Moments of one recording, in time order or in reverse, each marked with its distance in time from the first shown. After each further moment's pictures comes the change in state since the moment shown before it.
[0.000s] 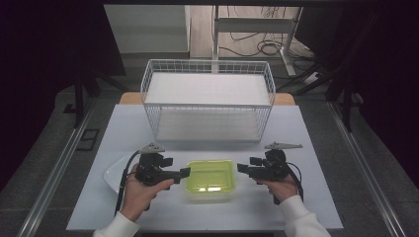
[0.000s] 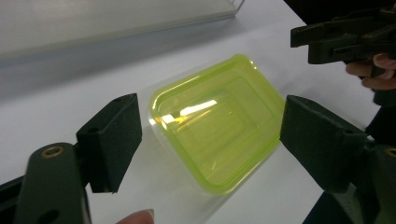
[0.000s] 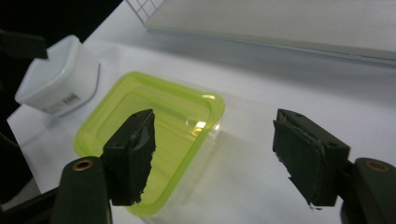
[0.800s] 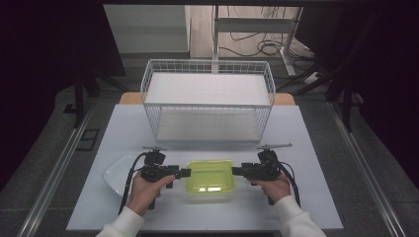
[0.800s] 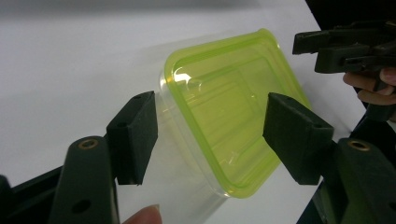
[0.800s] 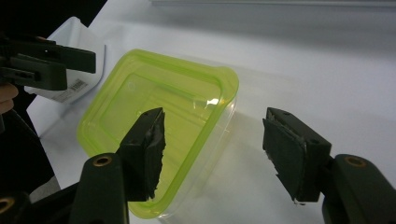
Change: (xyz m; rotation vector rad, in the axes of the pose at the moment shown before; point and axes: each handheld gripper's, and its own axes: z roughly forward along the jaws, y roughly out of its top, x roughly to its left) left arm 0.036 -0.015 0.035 0.105 -0.082 -0.187; right arm -0.007 -0.006 0.026 0.110 0.070 0.080
